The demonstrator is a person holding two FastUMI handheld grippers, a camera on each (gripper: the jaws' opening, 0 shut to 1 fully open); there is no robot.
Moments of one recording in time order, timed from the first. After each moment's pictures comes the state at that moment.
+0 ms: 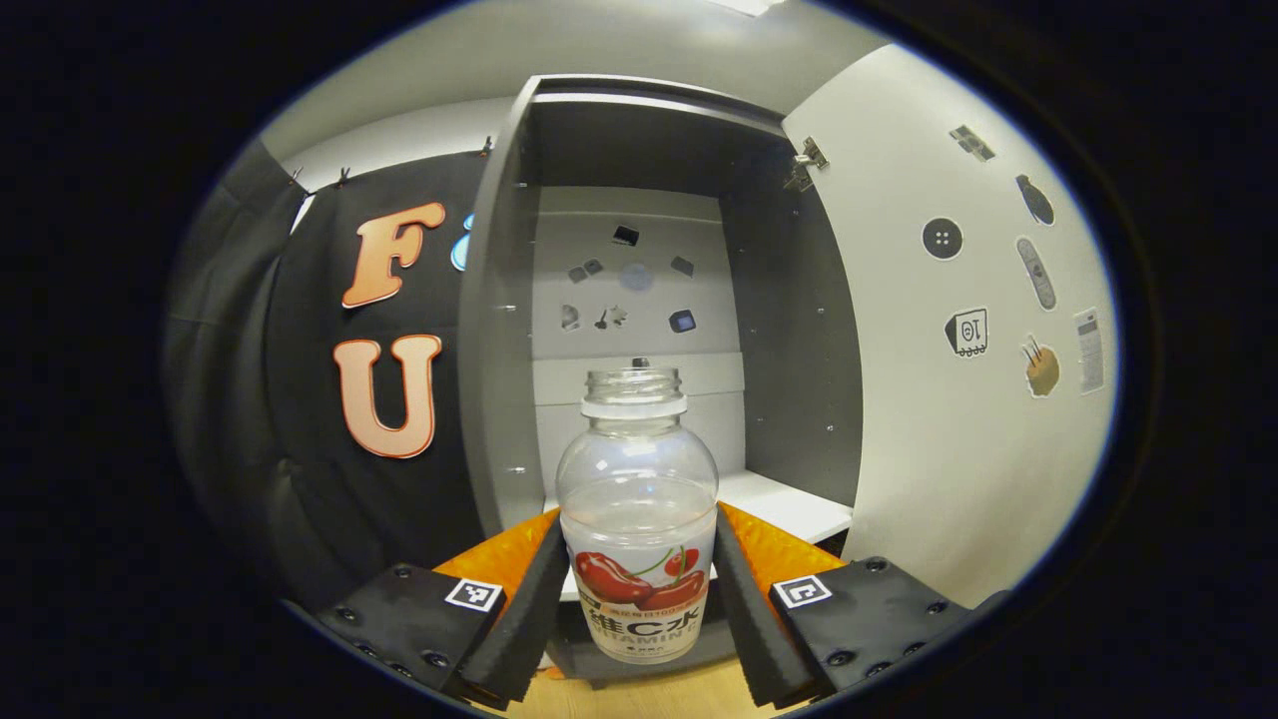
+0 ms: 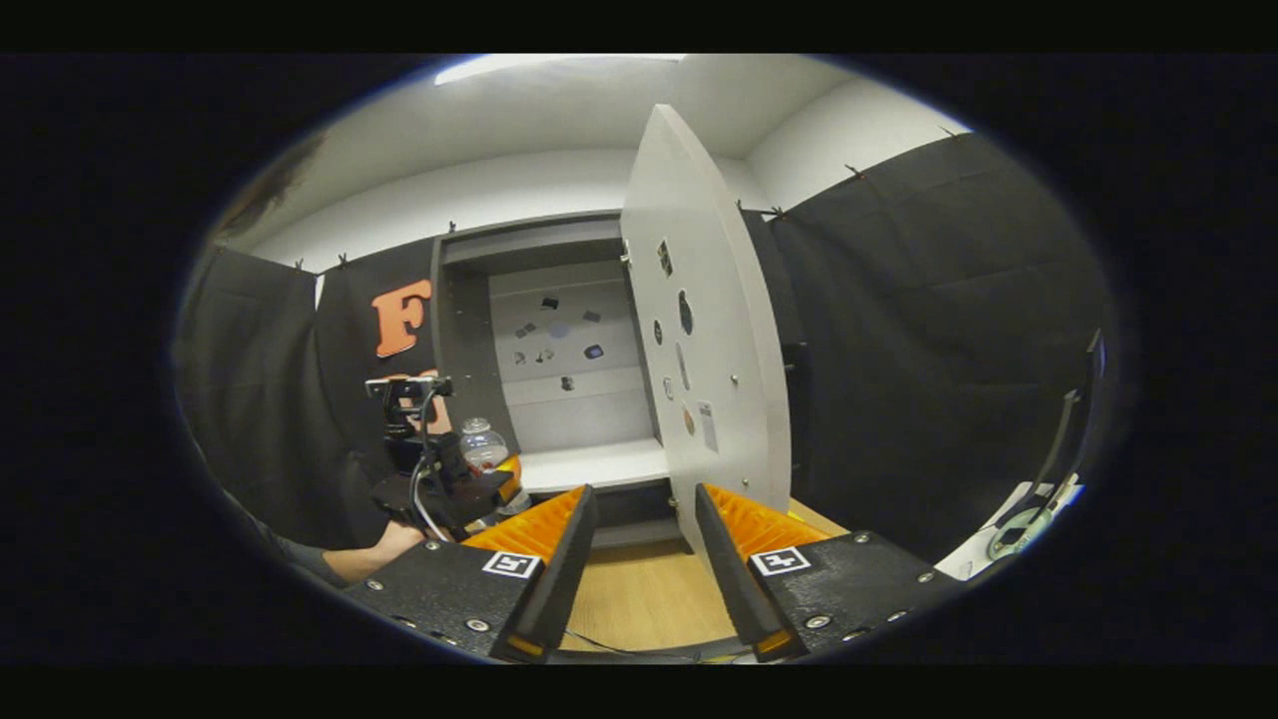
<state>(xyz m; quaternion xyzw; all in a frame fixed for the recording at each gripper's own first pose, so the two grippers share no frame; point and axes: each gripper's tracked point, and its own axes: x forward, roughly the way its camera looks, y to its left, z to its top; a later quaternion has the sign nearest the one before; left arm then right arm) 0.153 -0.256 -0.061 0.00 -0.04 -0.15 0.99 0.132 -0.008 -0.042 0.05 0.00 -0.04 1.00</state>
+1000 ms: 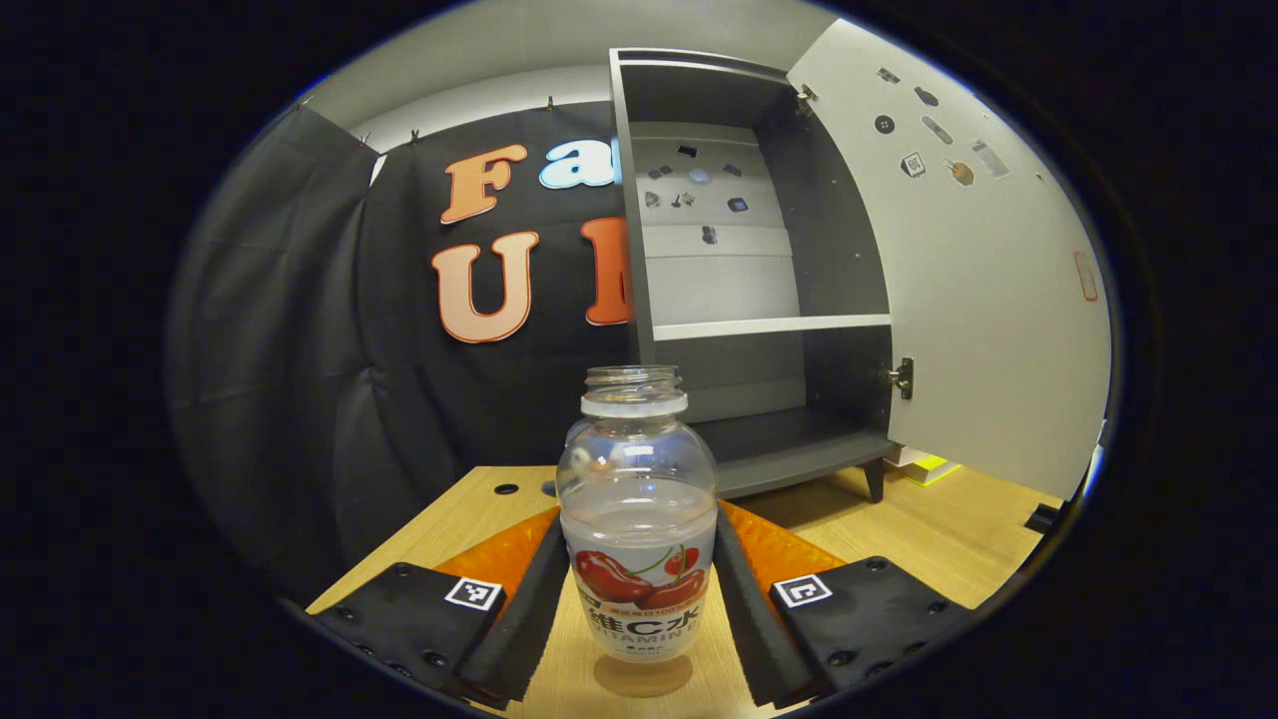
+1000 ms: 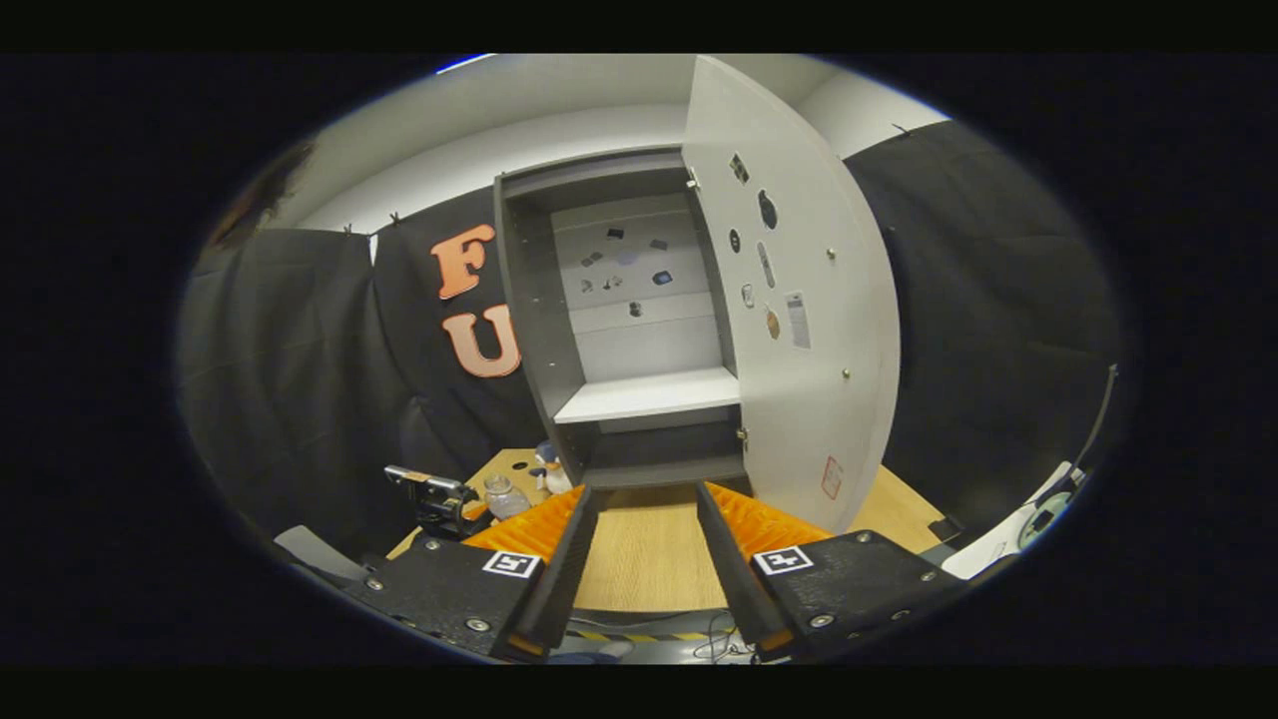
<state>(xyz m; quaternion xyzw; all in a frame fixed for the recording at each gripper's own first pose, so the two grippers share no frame) 0.054 -0.158 -0.290 0.03 0.03 -0.08 1.00 0.122 0.044 -0.127 0.05 0.12 0.05 0.99</state>
